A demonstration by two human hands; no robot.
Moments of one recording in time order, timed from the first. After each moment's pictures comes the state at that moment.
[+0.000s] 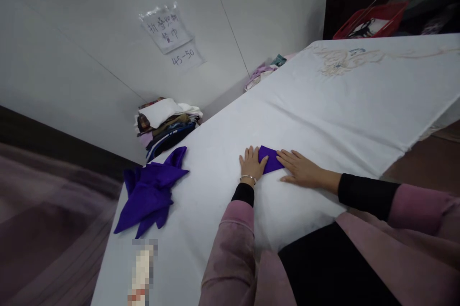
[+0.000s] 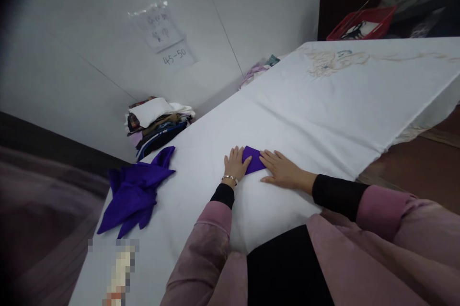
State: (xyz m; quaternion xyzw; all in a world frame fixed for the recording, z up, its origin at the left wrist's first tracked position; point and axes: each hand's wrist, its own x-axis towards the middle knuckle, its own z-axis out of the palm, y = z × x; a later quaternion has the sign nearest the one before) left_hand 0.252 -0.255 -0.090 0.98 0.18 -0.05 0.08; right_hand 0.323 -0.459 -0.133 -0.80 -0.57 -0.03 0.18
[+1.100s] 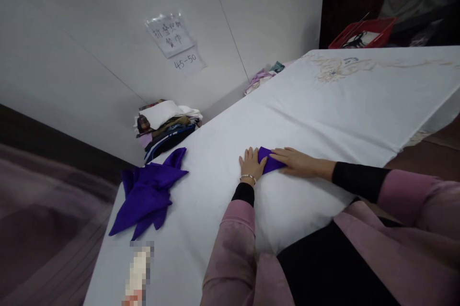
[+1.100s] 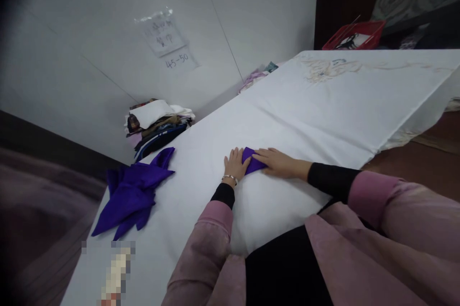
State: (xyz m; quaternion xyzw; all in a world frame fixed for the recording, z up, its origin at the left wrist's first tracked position) left_hand 0.252 -0.255 -0.090 0.98 0.18 -0.04 0.09; right_hand 0.344 -0.450 -0.098 -0.76 -0.61 0.06 0.23
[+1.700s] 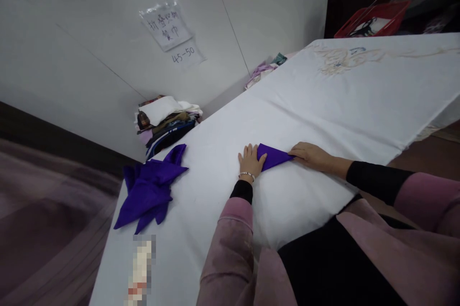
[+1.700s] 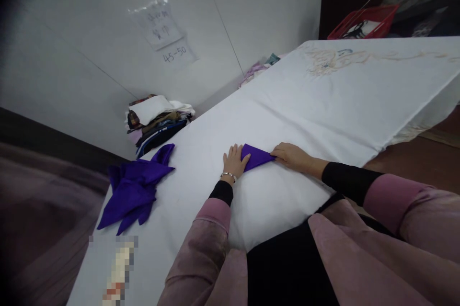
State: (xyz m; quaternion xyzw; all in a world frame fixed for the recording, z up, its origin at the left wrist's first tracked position) left_hand 0.252 -0.254 -0.091 0.98 0.18 -0.05 0.08; right_hand 0.362 -0.489 -0.101 -0.77 -0.59 -0.03 0.25
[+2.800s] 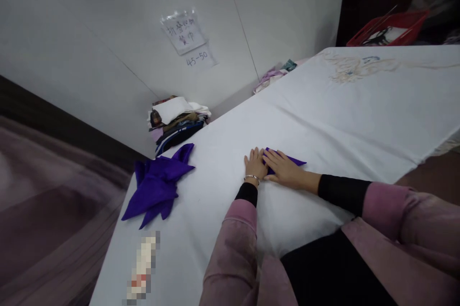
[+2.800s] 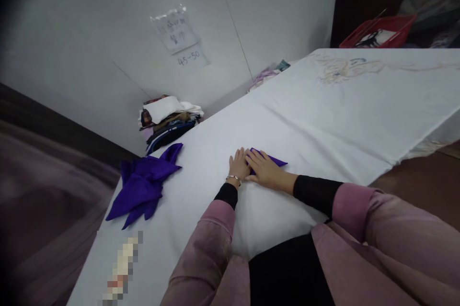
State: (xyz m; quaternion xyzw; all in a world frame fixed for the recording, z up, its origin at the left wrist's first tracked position) left_hand 0.251 -0.253 -0.093 0.98 0.18 -0.06 0.07; right_hand 0.306 -0.399 -0.107 -0.77 -0.59 -0.05 0.22
